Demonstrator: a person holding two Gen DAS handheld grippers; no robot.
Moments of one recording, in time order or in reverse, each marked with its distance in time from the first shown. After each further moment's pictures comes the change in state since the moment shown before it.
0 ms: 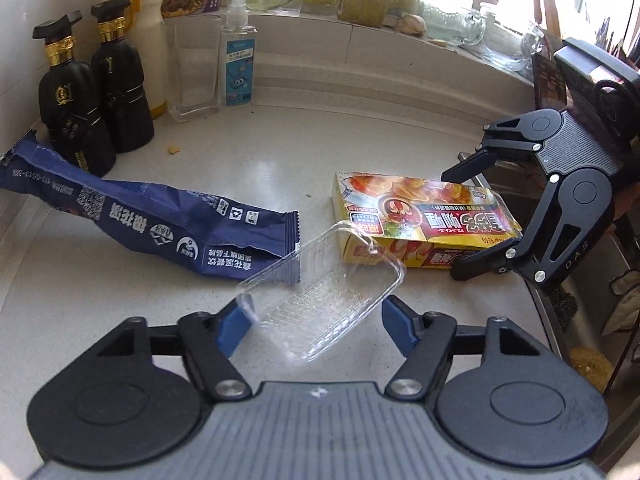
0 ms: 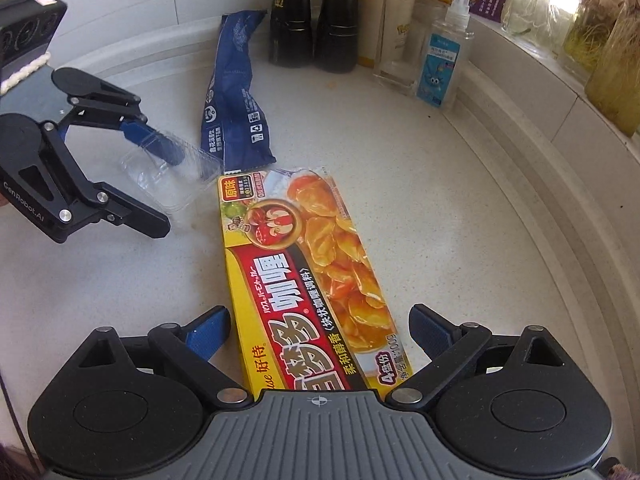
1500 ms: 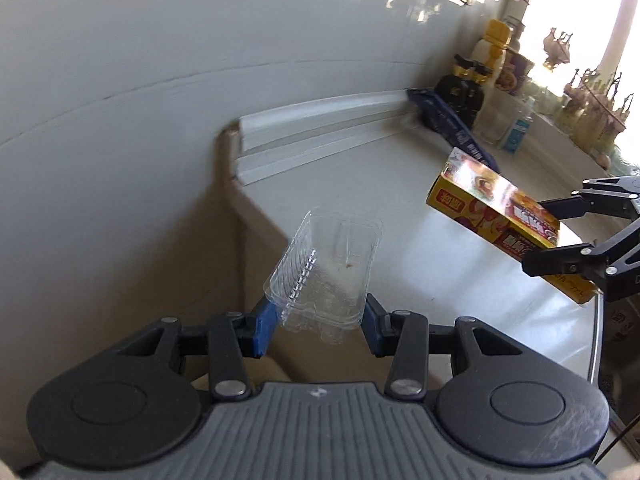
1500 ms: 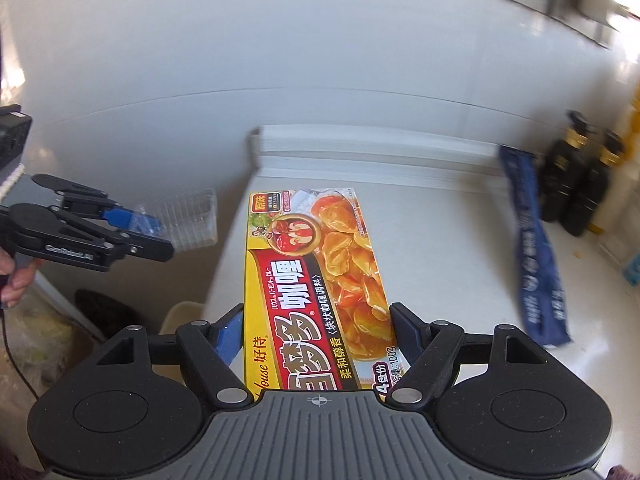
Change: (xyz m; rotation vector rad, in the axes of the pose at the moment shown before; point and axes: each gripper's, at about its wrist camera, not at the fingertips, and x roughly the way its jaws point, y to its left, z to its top) left arm -0.231 0.012 -0.210 -0.666 -0.137 0.520; right arm -0.054 0.244 0.062 -0.256 -0.145 0.267
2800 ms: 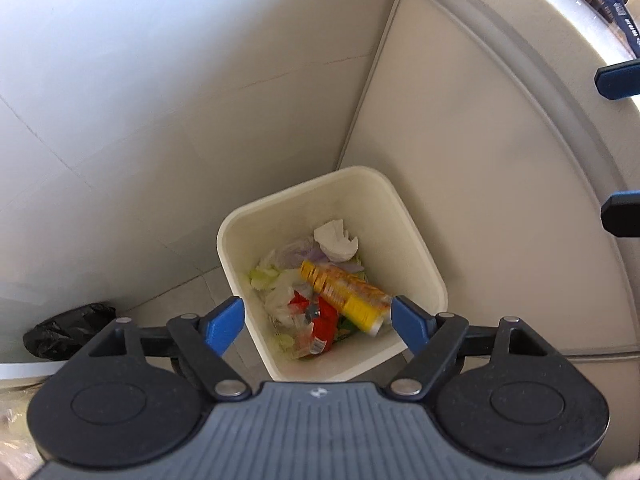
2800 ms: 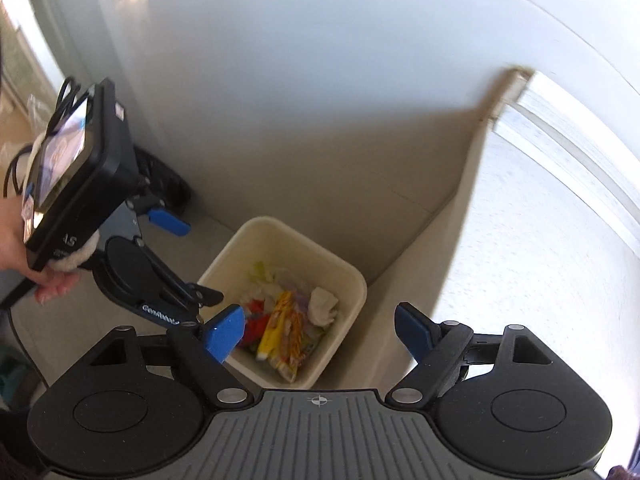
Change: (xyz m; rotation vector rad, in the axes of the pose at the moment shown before) left arm 0.080 0.073 -0.105 -0.166 0.386 0.182; right arm 0.143 0.127 0.008 -0.364 0.289 0.128
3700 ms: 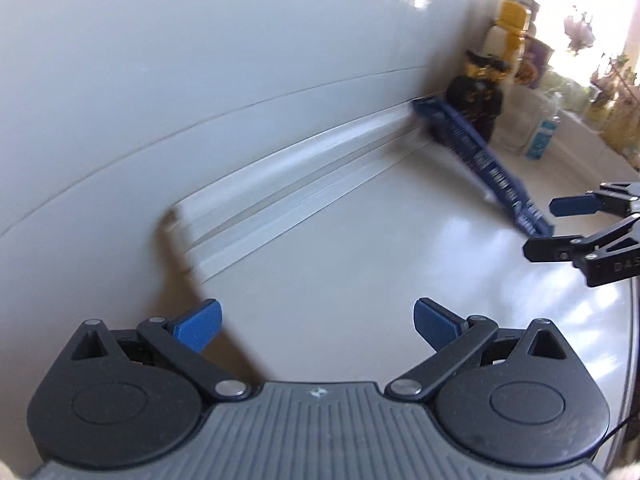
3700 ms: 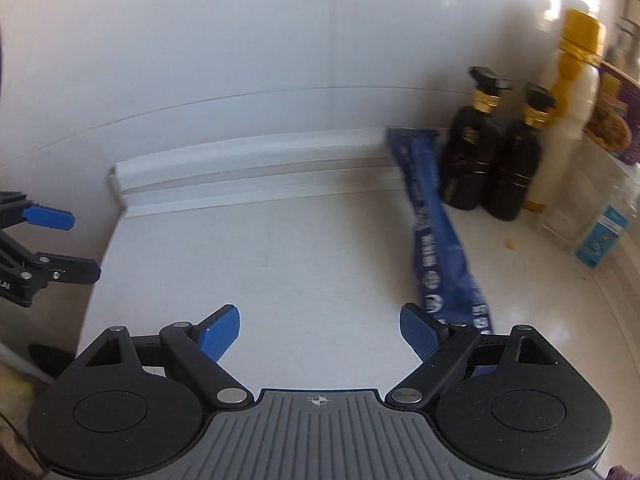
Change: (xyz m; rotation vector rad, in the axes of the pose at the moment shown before) left arm -0.103 -0.151 0.152 0.270 -0.384 -0.131; right arm -0.099 -0.239 -0.144 0.591 -0.306 -0.279
